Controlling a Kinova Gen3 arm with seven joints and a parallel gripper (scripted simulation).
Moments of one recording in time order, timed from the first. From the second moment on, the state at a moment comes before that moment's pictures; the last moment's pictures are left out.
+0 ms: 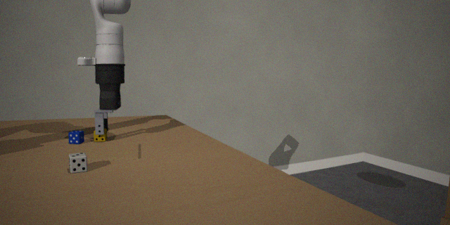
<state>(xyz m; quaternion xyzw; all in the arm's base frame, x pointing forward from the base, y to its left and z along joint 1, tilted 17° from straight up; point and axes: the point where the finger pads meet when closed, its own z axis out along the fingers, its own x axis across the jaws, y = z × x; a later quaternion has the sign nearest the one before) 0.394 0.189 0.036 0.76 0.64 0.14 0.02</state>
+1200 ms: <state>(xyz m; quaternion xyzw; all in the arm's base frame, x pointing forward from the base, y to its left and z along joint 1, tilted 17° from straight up) 0.395 0.194 0.016 0.75 0.64 0.14 0.02</state>
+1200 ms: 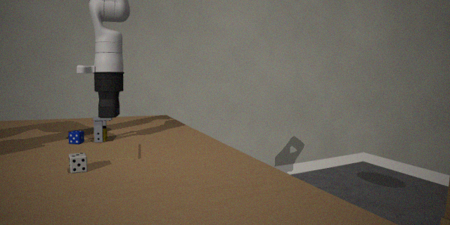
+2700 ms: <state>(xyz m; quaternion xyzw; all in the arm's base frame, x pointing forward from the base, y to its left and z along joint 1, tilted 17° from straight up) 0.395 0.195 0.016 0.75 0.64 0.14 0.02</state>
